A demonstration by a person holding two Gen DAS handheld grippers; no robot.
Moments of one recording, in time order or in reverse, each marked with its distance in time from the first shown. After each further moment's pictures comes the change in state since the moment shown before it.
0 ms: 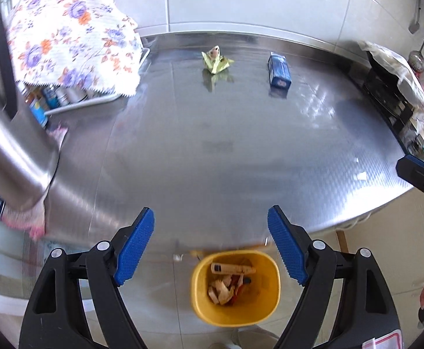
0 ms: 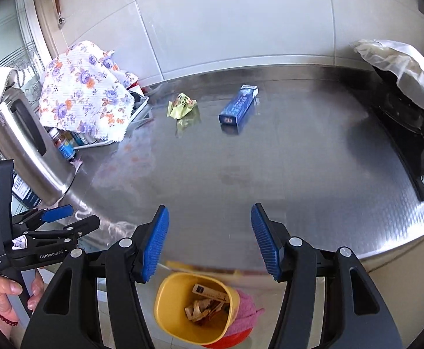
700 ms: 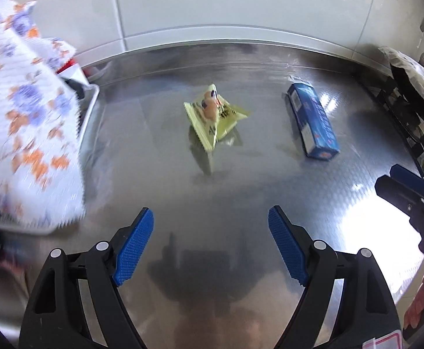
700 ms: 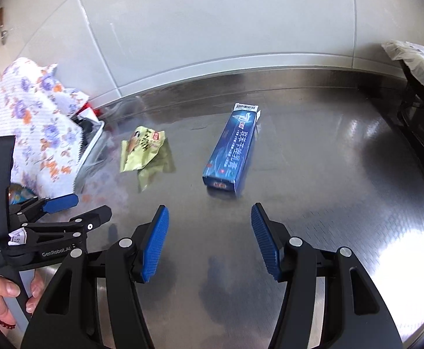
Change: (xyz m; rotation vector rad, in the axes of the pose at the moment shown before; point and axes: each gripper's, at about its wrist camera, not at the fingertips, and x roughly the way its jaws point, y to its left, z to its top) left arm 0.141 0.010 0.171 0.122 0.059 -0.091; right arm 0.156 0.001 0.117 0.093 0.038 -0.108
